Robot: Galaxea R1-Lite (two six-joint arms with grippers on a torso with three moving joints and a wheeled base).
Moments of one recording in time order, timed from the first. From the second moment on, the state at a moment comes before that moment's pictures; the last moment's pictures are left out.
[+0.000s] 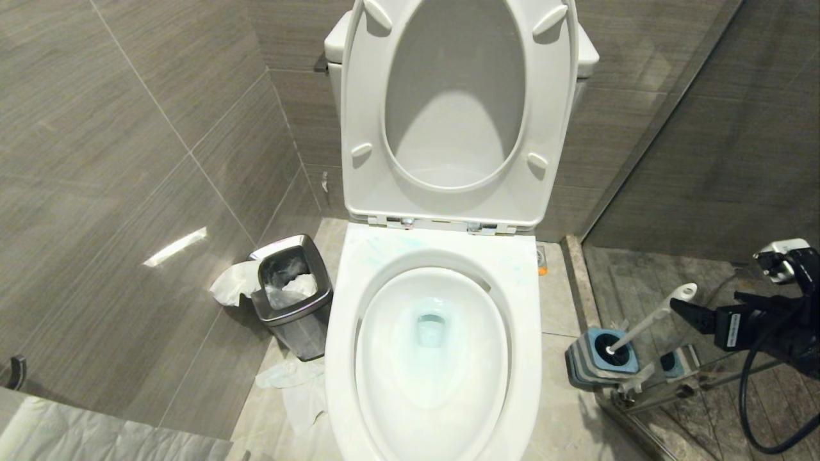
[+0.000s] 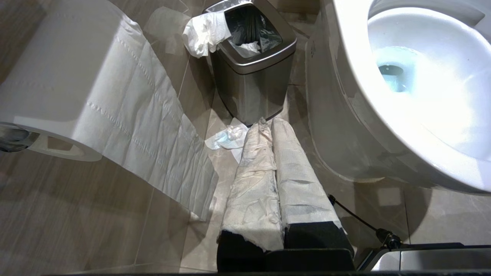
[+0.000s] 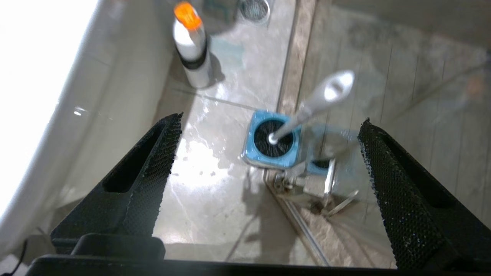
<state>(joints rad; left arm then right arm) 0.00 0.00 -0.02 0.07 0.00 0.01 -0.18 1.55 -0.43 -0.78 0.14 -0.15</state>
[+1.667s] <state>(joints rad) -0.01 0.00 -0.02 0.07 0.00 0.01 -0.17 0.92 -0.52 -0.16 0.25 -0.15</state>
